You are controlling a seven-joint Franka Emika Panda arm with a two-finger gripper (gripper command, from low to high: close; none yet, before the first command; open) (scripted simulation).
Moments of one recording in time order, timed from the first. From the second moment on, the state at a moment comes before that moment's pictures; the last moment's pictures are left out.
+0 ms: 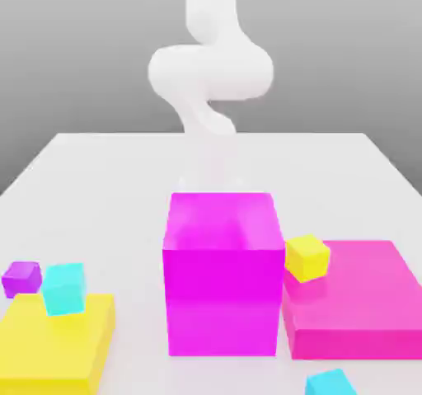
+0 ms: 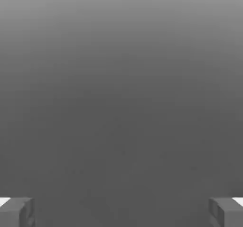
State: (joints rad) arm 0.01 -0.79 0.03 -2.30 -0.05 2.31 0.74
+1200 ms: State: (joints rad) arm 0.13 -0.23 0.17 -2.24 -0.58 2.32 -0.28
